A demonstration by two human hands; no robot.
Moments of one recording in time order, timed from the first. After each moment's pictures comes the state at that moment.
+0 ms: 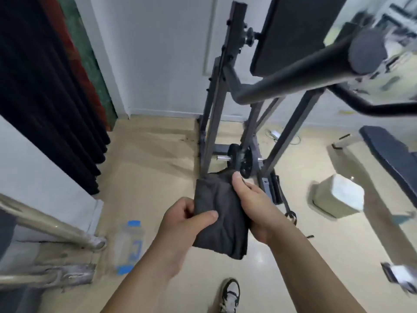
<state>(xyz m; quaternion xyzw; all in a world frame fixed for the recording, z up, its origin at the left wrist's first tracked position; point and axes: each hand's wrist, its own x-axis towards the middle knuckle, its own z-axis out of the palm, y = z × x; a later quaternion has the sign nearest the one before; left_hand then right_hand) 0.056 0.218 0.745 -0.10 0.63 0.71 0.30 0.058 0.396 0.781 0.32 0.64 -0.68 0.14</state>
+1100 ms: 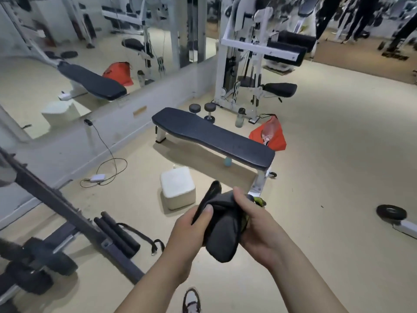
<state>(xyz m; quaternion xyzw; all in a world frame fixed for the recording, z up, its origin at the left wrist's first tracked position) 0.346 1.012 0.815 0.27 0.62 0.49 0.55 0.492 1.085 0.831 0.44 0.29 -0.79 -0.30</state>
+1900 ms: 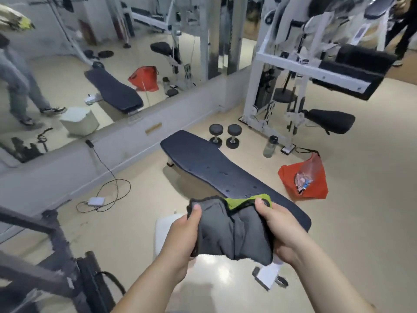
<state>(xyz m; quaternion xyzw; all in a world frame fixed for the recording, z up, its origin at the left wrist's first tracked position) 0.235 1.487 0.790 0.08 0.70 0.50 0.51 0.403 1.622 0.782 0.52 0.41 -0.72 -0.21</state>
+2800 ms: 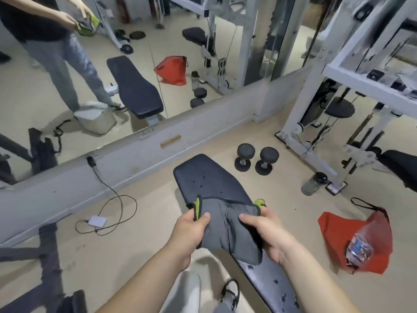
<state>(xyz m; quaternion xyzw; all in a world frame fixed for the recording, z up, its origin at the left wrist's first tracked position) -0.047 1.852 0.714 0.04 0.72 0.52 0.46 0.094 1.992 0.710 0.50 0.43 -0.75 -0.09</state>
